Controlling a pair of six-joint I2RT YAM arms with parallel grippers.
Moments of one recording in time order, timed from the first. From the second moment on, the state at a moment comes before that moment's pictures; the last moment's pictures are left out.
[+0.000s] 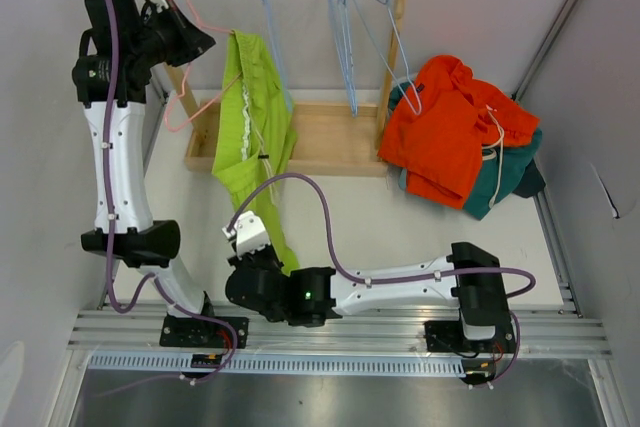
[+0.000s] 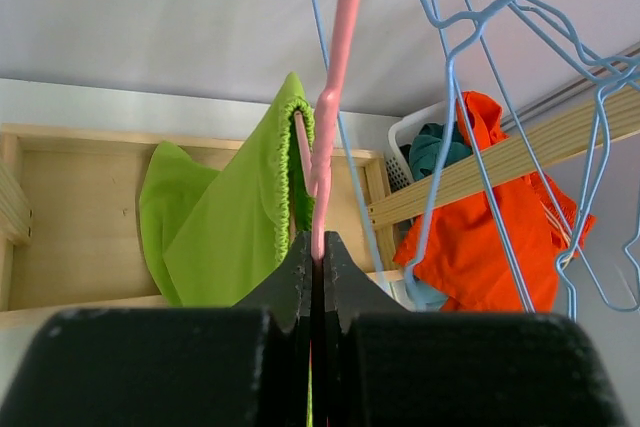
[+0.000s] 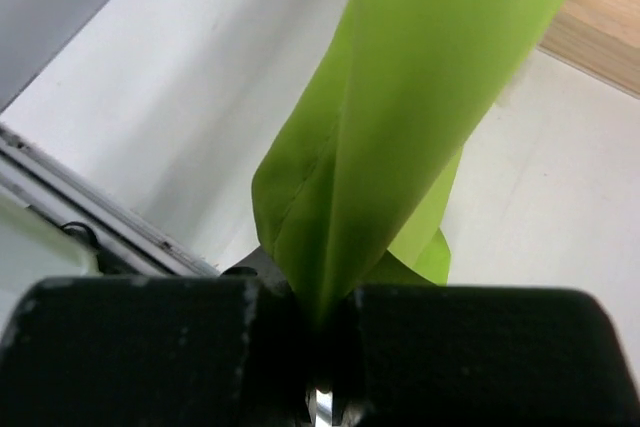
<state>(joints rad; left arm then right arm) 0.02 1.75 2.45 -0.99 0.35 -0.39 1.59 1.83 1.52 -0.15 0.97 0.44</state>
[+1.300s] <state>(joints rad) -0.02 1.60 2.37 -0.89 0.15 -0.30 1.24 1.92 1.48 0.00 0.69 0.30</state>
